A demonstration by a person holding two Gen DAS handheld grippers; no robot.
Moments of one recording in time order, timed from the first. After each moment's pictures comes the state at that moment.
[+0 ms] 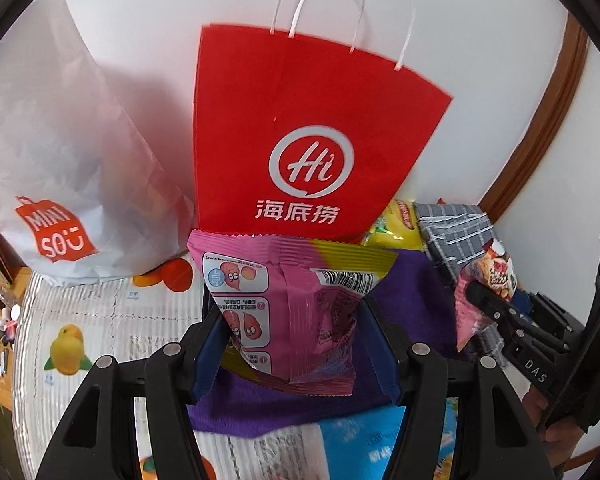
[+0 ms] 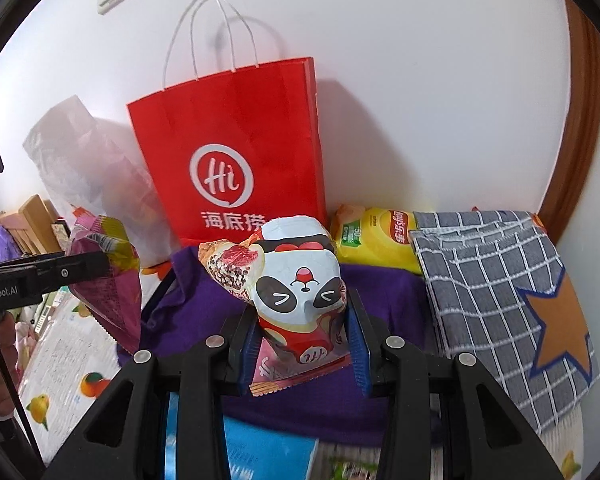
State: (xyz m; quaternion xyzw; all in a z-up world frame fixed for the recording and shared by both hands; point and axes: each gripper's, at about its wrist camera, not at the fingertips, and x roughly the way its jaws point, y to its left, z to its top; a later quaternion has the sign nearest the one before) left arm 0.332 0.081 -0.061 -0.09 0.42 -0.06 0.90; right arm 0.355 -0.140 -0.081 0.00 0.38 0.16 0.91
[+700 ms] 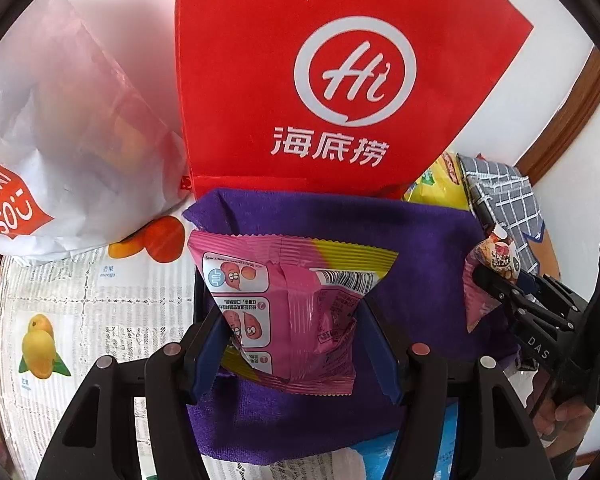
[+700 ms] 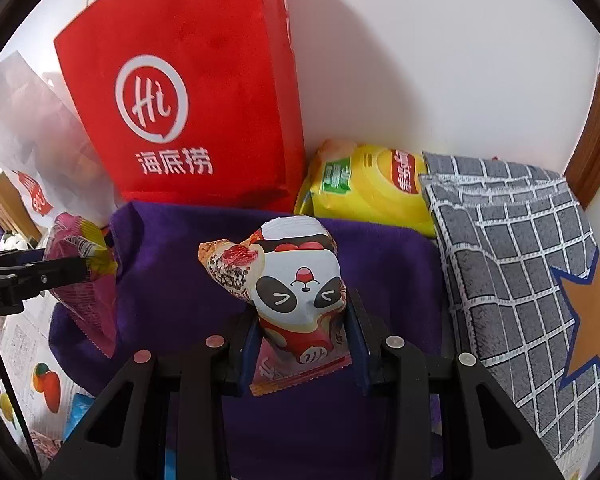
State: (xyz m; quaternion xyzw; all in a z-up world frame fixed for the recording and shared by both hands) left arm 0.379 0.081 -0.131 -0.08 0.50 -0.04 0.86; right arm 0.409 -0.139 -0.161 -0.02 0.46 0.14 0.88
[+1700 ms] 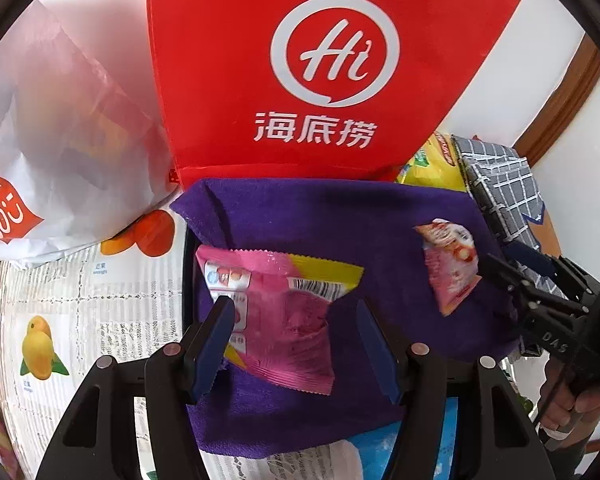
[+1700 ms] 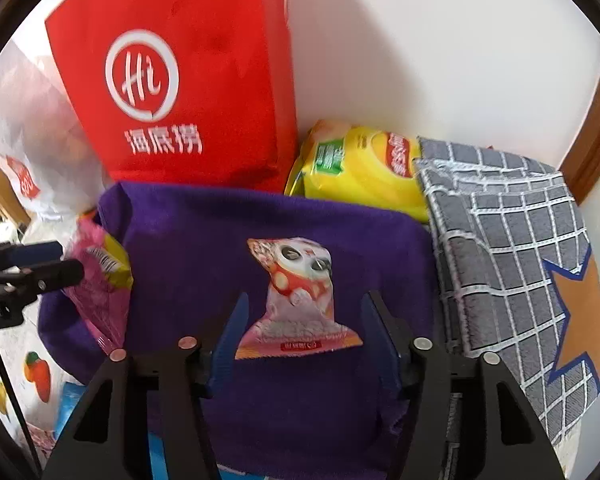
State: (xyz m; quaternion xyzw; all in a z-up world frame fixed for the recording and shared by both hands) left arm 0.386 0.067 -0.135 -0.07 0.52 -0.06 0.85; right arm 0.407 -0.143 -0.155 -0.04 0.48 0.13 0.87
